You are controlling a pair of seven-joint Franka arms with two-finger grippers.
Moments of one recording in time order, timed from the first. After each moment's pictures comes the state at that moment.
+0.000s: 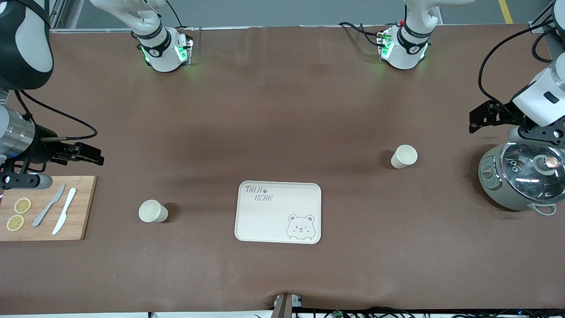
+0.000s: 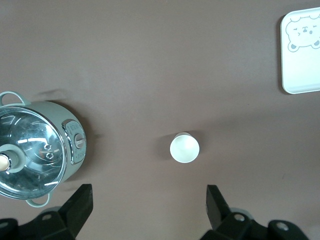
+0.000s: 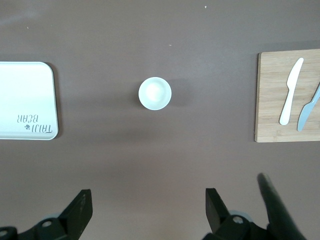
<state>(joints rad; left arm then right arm) -0.08 0.09 -0.01 -1.49 0.02 1.58 0.09 0.00 0.32 0.07 -1.27 0.03 1.52 0.09</state>
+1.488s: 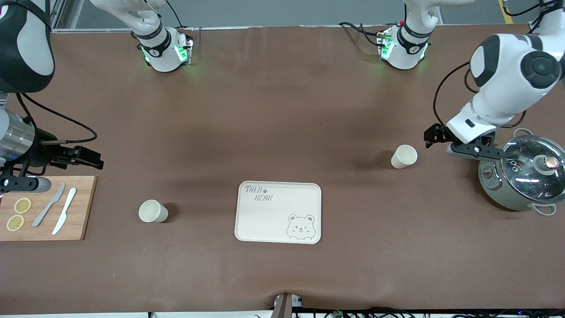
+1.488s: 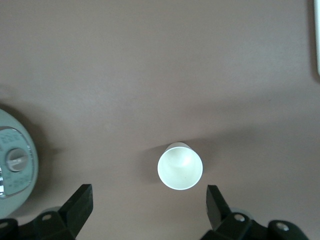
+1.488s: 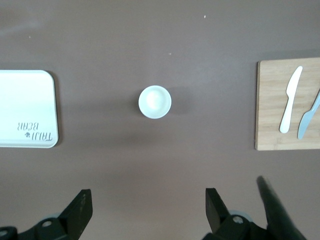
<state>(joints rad) -0.09 -0.04 -0.02 -2.17 0.00 2.19 0.09 0.00 0.33 0.06 -1.27 0.03 1.58 0.09</state>
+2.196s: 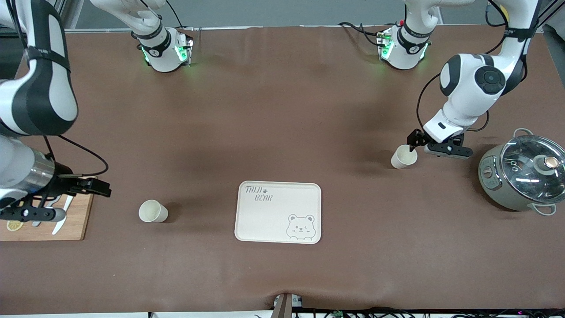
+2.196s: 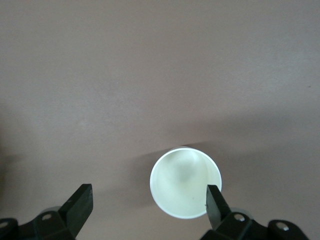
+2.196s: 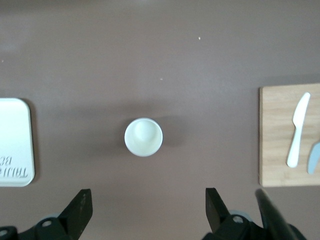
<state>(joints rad) -0.09 0.03 -0.03 -2.44 0.00 2.62 0.09 -0.01 0.46 0.06 -1.31 0.00 1.79 0.08</state>
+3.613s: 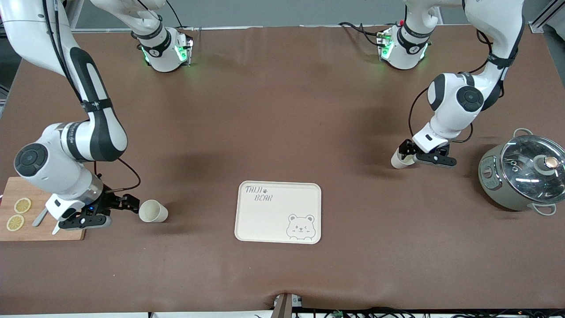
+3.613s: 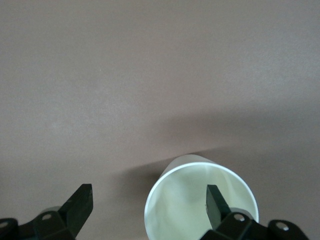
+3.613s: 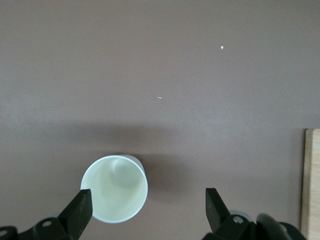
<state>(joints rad) -0.08 0.20 -0.03 -2.47 0.00 2.81 0.12 -0.03 0.51 0.05 -1.70 0.00 2.38 -0.07</state>
